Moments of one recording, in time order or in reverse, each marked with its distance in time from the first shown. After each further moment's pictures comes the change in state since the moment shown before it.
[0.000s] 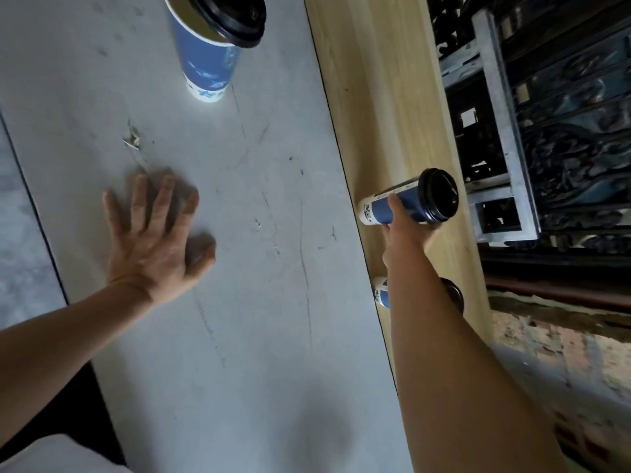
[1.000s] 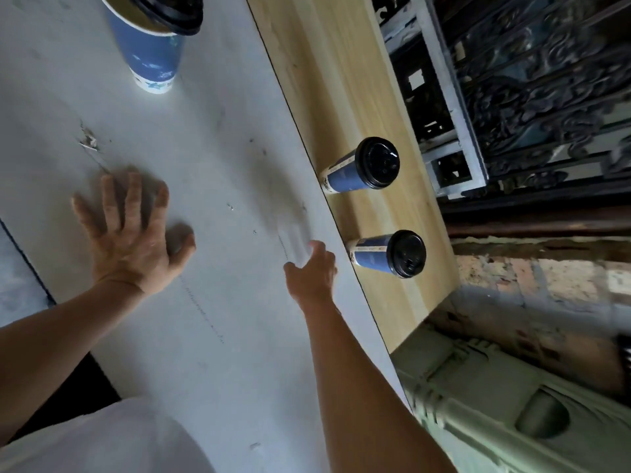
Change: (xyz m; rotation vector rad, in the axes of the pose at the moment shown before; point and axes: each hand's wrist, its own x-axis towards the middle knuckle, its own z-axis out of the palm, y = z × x) left_hand 0.004 -0.003 0.001 -0.104 -0.074 0.012; right_hand -0.138 0.084 -0.039 -0.943 -0.305 -0.105
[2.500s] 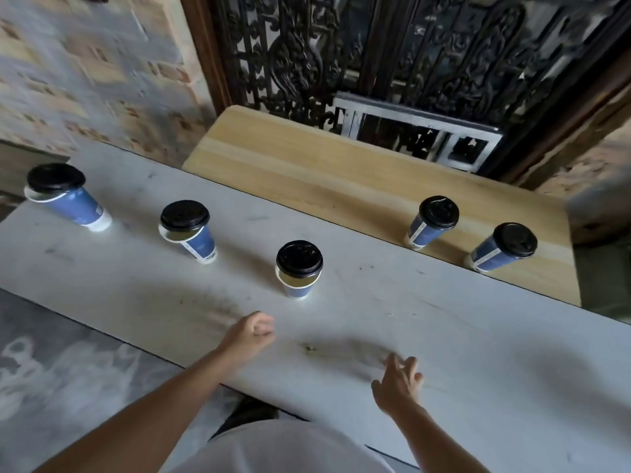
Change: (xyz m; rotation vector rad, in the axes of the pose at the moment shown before) left_hand 0.258 -0.138 -0.187 -0.329 -0.867 0.189; right_hand -0.099 -0.178 0.146 0.139 -0.032 0.417
